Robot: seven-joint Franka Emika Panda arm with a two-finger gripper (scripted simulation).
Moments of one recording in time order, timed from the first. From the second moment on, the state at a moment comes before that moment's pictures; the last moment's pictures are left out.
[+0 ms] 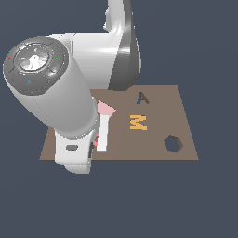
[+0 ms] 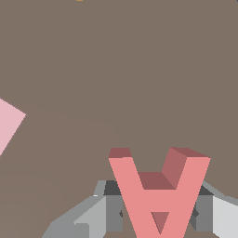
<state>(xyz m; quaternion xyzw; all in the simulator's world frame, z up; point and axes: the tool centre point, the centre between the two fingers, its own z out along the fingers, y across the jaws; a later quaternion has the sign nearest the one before) 0.089 -0.088 0.030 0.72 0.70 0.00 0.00</state>
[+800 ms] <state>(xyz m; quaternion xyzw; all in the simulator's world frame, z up) 0.076 -0.087 0.033 0.74 0.67 0.00 0.00</state>
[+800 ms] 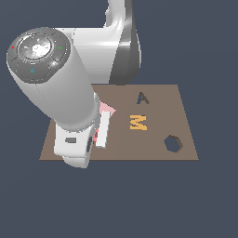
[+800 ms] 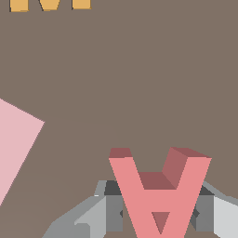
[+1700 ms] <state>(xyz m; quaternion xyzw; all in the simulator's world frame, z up) -0.003 -0.061 0.036 0.87 0.49 0.00 0.00</state>
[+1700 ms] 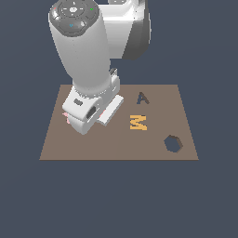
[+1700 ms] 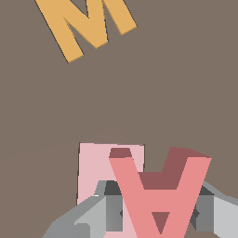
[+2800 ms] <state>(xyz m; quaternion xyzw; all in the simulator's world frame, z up) -0.078 0.040 0.039 0.99 0.17 0.00 0.00</state>
